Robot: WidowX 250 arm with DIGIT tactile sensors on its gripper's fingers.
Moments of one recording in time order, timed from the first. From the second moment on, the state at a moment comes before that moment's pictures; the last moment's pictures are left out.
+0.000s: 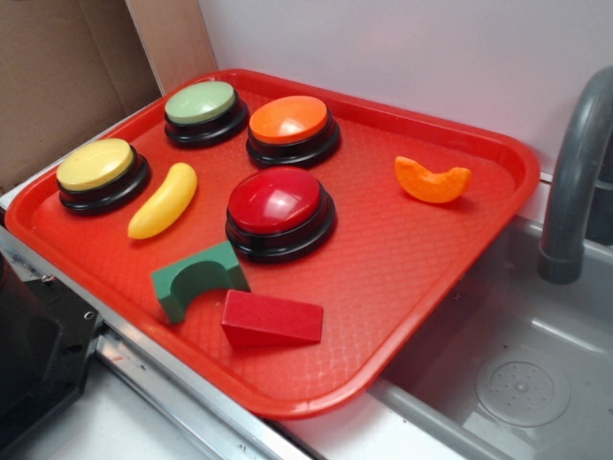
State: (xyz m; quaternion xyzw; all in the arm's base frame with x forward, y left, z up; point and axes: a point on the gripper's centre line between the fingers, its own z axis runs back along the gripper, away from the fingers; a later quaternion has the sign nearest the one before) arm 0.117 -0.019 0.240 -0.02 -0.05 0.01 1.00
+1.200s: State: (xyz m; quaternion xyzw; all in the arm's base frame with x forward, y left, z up) arm 0.286 -0.088 0.173 -0.07 -0.08 -0.41 0.90
